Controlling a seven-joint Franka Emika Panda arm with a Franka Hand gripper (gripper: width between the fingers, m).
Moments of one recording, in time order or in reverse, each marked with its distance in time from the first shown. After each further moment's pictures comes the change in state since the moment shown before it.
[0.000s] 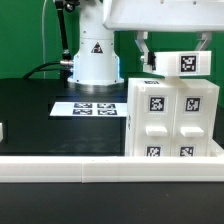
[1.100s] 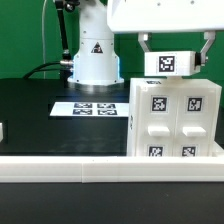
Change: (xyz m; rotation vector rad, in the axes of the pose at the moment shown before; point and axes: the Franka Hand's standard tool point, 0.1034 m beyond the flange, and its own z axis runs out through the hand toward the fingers) arm 0.001 -0.007 0.001 0.030 0.025 0.706
